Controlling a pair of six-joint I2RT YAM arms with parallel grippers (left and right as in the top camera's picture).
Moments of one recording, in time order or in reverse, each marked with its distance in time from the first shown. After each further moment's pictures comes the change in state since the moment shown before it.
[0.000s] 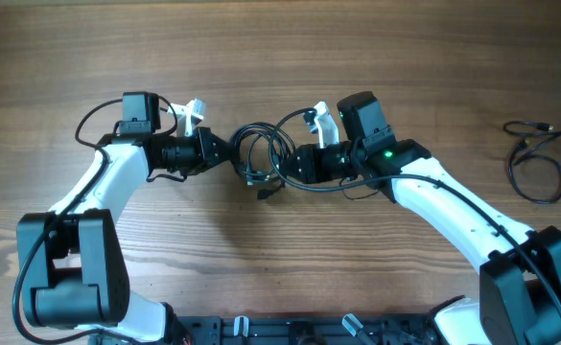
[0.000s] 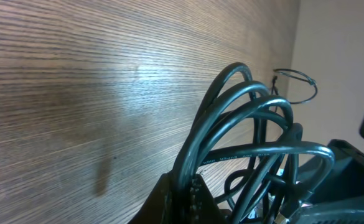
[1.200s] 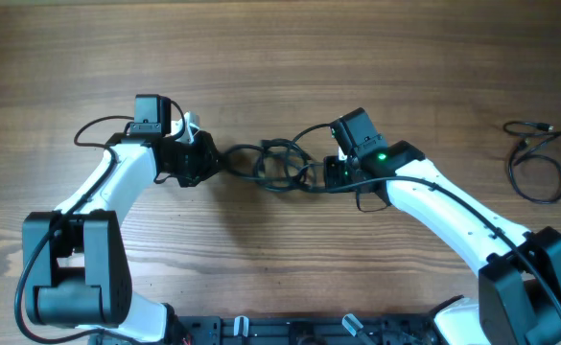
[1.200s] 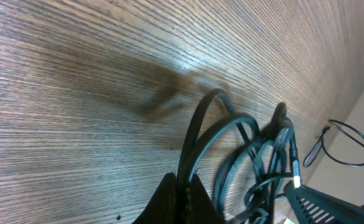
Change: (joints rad) left arm -0.042 0.000 0.000 -0.069 -0.289 -0.282; right arm 0.032 0.000 0.008 -0.325 0.690 0.016
